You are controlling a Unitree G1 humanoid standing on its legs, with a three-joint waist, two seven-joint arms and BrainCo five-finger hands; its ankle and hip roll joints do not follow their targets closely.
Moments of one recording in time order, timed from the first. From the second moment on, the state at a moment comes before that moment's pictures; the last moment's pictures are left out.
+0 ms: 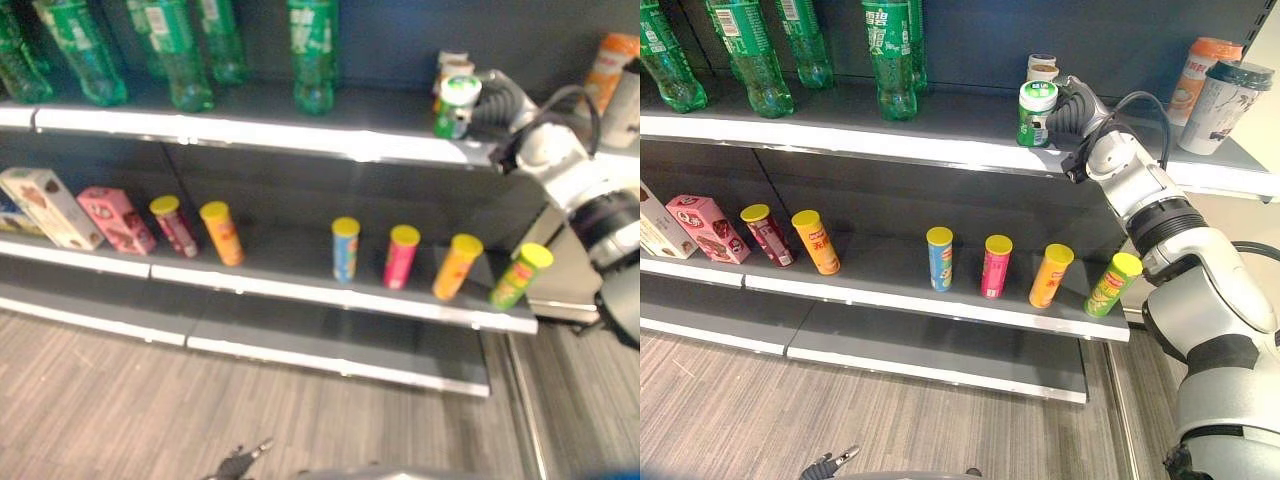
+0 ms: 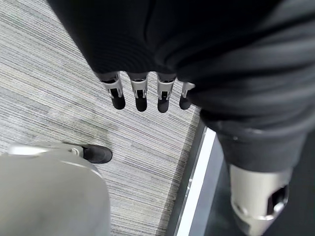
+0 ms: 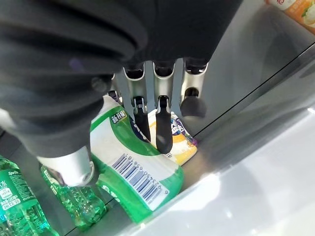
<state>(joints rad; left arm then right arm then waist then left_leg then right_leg) 0.11 0.15 0.12 1.12 -0.14 0.00 0.00 -1.27 -0.75 0.81 0.86 0.26 0.00 -0.08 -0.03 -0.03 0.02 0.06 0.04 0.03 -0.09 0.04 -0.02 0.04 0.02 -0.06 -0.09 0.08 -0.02</state>
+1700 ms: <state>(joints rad) 0.04 0.19 0.00 1.14 -0.14 -0.03 0.02 -0.25 -0.47 -0.19 -0.43 0.26 -0.10 -0.16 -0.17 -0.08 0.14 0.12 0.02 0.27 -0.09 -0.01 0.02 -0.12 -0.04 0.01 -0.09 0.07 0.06</state>
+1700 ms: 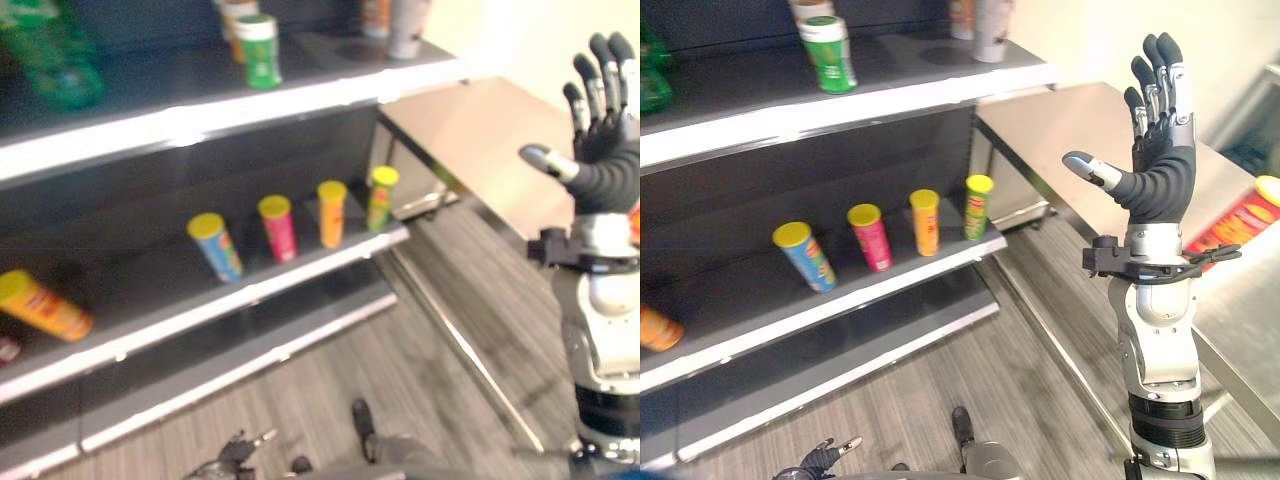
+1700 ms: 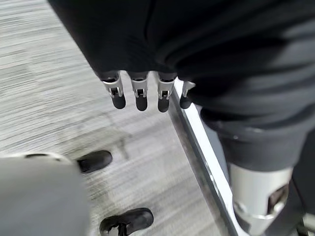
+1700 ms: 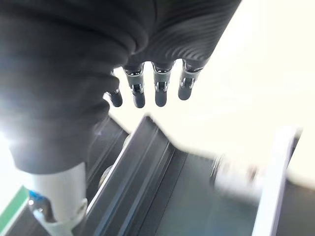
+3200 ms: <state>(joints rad) 0.07 0.16 0.04 1.06 -0.09 -0.03 0.00 -0.14 -0.74 -0.48 -0.02 0.18 -0.04 -0.28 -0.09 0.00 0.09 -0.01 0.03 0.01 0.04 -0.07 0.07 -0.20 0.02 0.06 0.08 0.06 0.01</state>
